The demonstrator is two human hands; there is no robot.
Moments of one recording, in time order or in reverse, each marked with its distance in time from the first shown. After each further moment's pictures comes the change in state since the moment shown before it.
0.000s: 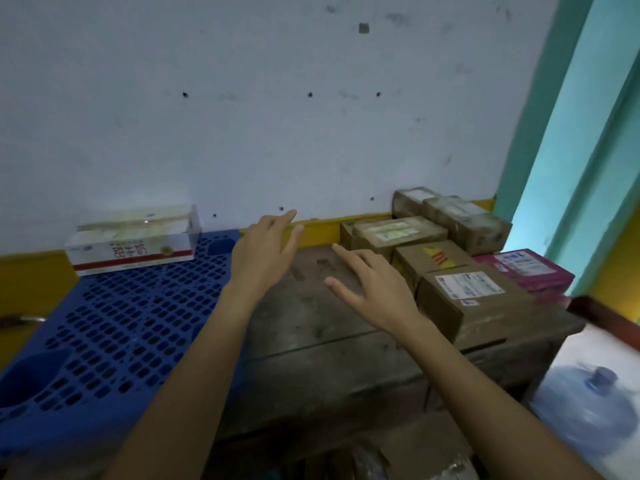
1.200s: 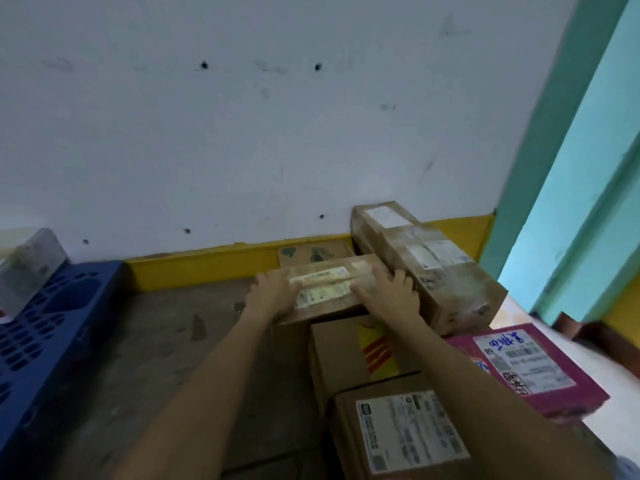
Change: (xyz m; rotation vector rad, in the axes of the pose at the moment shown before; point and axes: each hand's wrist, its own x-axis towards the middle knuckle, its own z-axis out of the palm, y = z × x) left_hand 0.235 0.053 0.354 0.059 -0.560 -0.419; right_hand 0.173 0.387 0.064 -0.071 -0.376 0.600
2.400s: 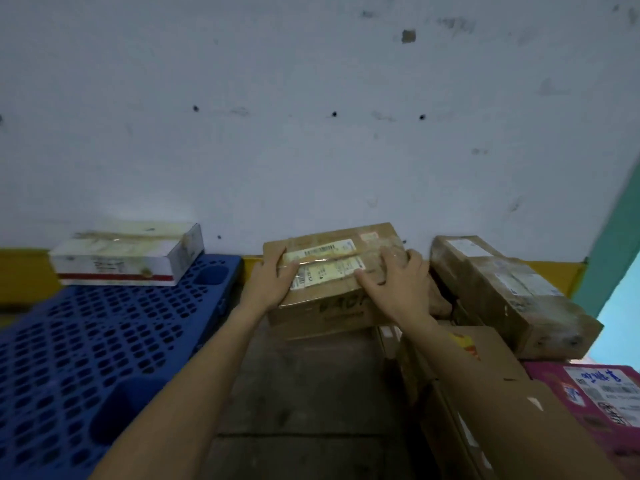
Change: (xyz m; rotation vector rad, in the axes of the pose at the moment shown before) left_hand -0.123 -0.143 -0.116 -0.427 0.436 0.030; right_hand -0.110 -0.156 -0.010 0.171 0.324 -0.346
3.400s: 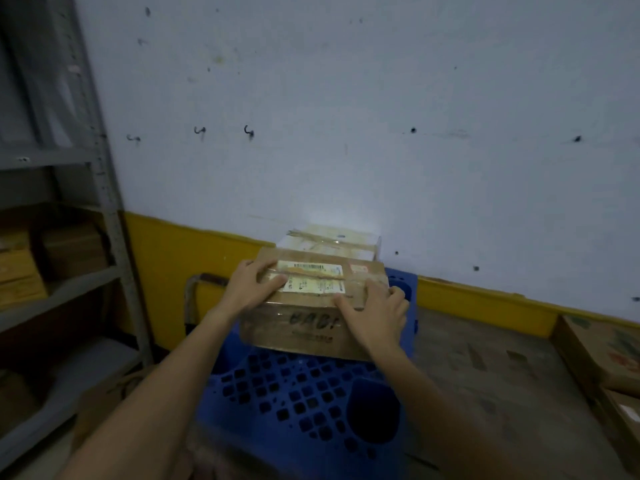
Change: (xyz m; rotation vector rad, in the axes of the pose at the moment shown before) left_hand -0.069 -0.259 -0.341 0.127 0.242 -0.183; right_hand -0.106 -0.363 0.180 0.286 -0.285 -0.097
